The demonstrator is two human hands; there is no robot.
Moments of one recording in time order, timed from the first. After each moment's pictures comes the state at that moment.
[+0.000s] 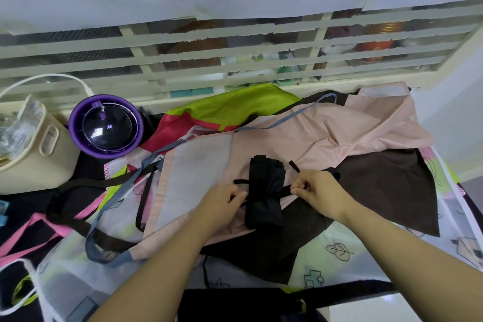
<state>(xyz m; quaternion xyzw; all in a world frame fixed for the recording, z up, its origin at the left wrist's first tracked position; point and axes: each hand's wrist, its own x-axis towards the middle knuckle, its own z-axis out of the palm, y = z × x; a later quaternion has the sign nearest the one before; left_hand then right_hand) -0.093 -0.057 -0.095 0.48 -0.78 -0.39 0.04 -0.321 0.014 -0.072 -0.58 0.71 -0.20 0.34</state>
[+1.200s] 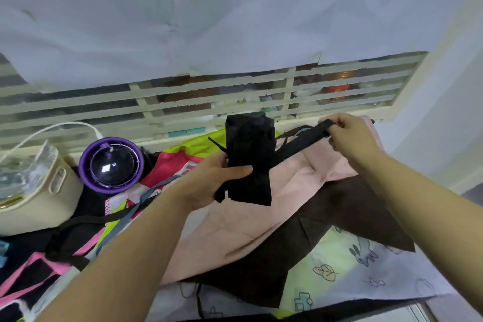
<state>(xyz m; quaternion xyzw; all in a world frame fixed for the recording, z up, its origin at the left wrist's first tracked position) -0.120 -0.085 0.046 0.34 -0.56 -0.73 0.18 -0.377 -0.021 0.063 -0.37 0.77 -0.47 0.24</state>
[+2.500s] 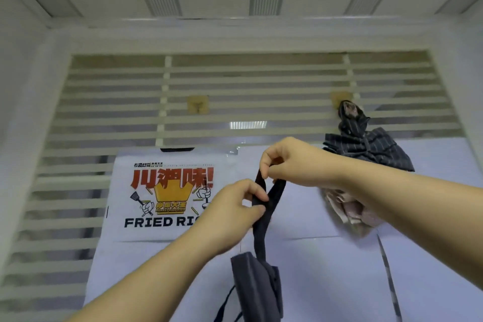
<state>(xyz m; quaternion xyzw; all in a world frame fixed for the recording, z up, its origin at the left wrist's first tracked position) -0.095 -0.131 0.517 0.25 -0.82 -0.17 0.49 -0.246 -0.088 0.589 -0.80 0.47 -0.36 -0.10</state>
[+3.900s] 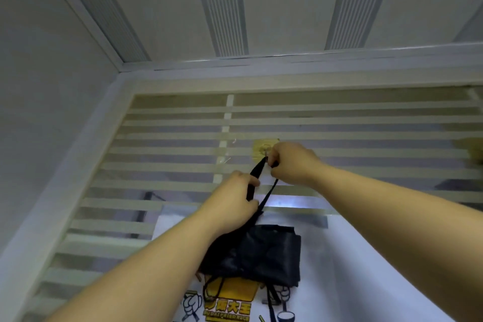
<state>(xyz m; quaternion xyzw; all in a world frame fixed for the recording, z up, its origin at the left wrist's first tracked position) -0.002 -0.292 0.666 0.37 -0.77 0.17 0.49 -0.145 -0.268 0.742 -0.70 0.52 -0.36 -0.33</state>
